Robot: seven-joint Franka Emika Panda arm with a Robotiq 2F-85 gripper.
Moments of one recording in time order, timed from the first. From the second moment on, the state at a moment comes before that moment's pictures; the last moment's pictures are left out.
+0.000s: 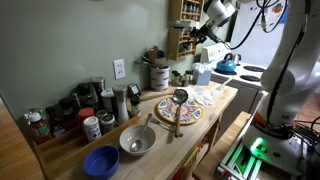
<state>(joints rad) -0.34 0.16 -0.25 -1.87 0.92 2.41 -0.77</state>
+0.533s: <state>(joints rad) -0.34 0.17 -0.23 -1.87 1.03 2.41 -1.12</state>
